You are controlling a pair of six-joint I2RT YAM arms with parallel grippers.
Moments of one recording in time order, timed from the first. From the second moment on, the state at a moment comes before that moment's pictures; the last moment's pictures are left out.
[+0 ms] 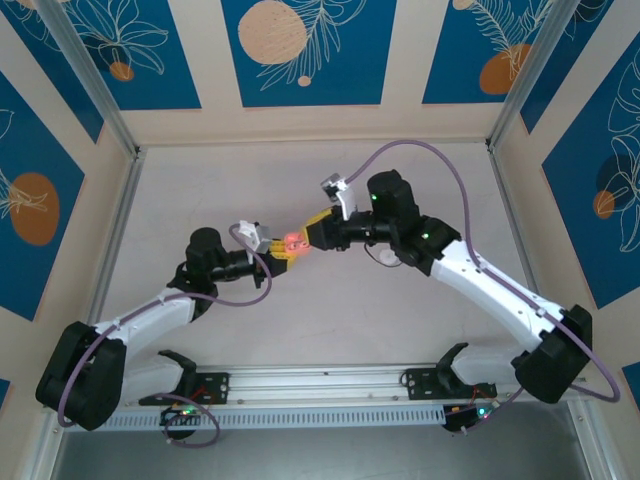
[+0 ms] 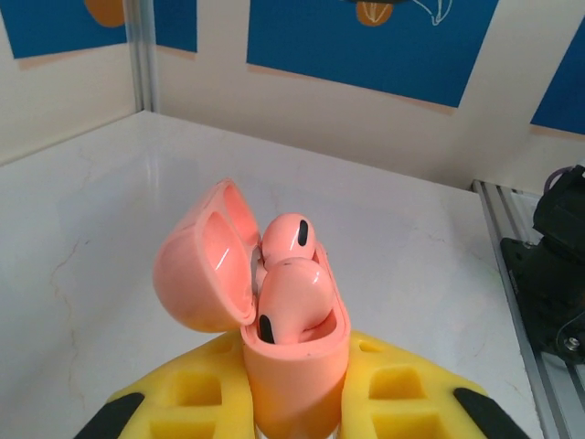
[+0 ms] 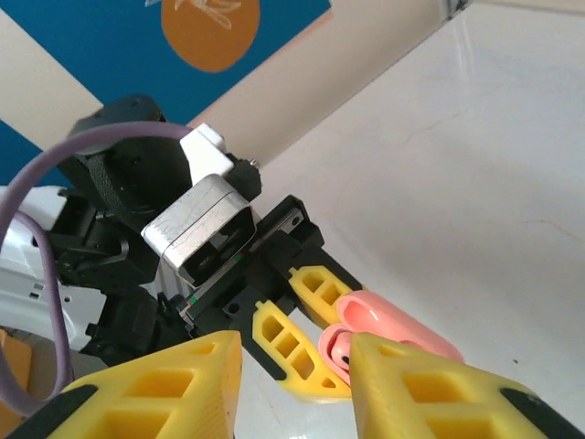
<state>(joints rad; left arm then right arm) -0.45 1.17 0.46 0.56 0.81 0.00 0.68 1.23 1.14 -0.31 -0.55 0.28</state>
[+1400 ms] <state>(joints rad) -0.54 1.19 0.60 0.57 0.86 0.01 0.46 1.37 1.17 -0.32 -1.12 0.33</state>
